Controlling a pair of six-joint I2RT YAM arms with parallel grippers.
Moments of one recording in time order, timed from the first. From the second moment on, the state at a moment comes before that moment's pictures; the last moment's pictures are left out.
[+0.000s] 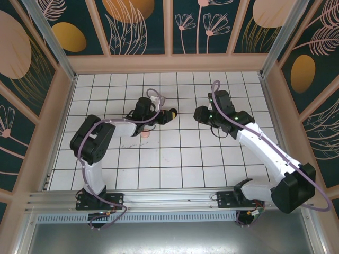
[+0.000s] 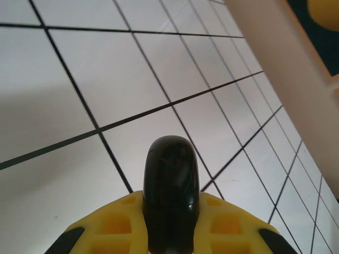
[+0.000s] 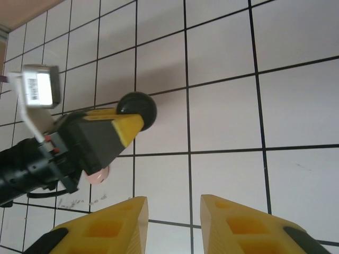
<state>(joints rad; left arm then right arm) -0.52 1.95 1.01 0.42 0.51 -0.56 0.52 1.23 1.07 -0.60 -0.05 0.65</state>
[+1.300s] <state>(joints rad) -0.52 2.03 1.24 -0.01 0.26 -0.51 0.51 1.15 1.06 -0.58 -0.04 0.67</state>
